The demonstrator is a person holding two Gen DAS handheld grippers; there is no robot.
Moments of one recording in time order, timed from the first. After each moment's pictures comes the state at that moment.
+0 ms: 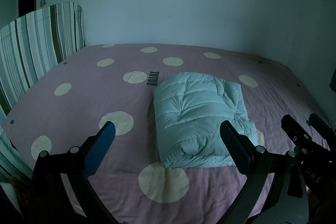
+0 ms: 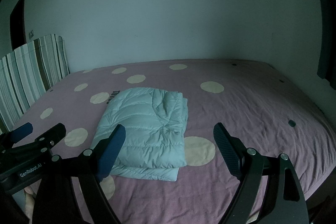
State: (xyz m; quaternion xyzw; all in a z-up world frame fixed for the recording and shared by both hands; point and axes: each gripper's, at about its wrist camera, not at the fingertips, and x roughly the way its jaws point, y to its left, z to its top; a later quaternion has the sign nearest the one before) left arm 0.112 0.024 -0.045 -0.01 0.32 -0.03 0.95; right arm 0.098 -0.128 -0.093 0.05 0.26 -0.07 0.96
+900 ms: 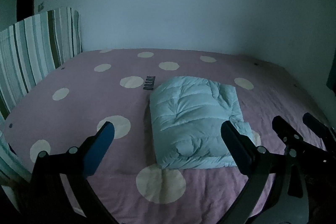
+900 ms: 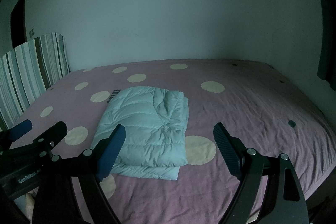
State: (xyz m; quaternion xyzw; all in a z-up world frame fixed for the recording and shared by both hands) left arm 0.103 0.018 -0.042 0.00 0.30 -0.04 0.95; right arm 0.098 -0.124 -0.092 0.05 0.26 -0.07 0.96
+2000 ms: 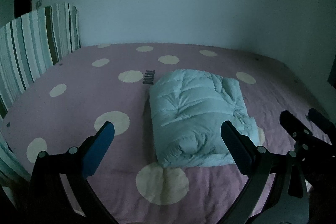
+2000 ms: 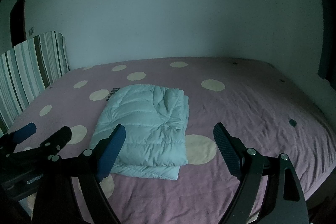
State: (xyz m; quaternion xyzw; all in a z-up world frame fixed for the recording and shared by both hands) left arm 0.117 0.023 -0.058 0.01 0.31 -0.04 0.95; right arm 0.103 -0.139 -0.095 0.05 0.27 -0.06 0.96
